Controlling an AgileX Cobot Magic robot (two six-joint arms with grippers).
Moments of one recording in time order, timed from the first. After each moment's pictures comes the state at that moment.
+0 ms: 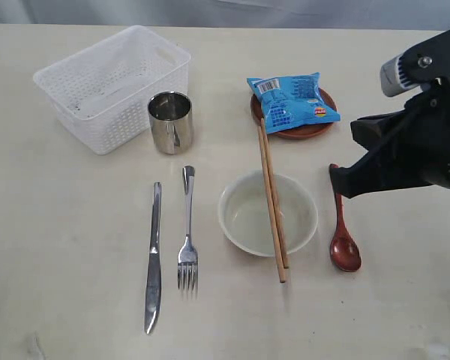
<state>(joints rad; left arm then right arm) 0.04 0.41 -0.73 -1.33 0.56 1.29 0.70 0.95 -0.49 -0.75 0.34 0.77</state>
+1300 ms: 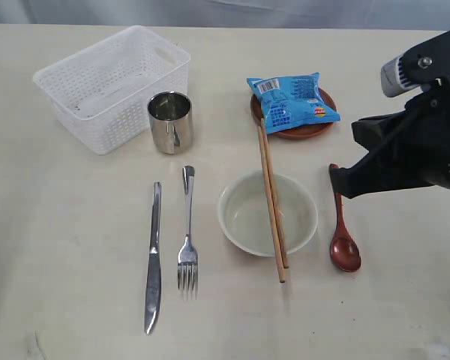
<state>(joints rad) 0.03 0.01 -0.14 0.20 0.29 -0.27 0.70 0.95 -0.49 -0.75 0.34 0.77</state>
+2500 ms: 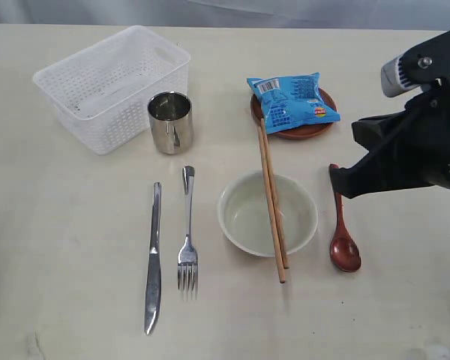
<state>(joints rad) 0.03 0.01 0.00 0.19 0.34 -0.27 0.70 0.95 -0.49 -0.75 0.34 0.77</state>
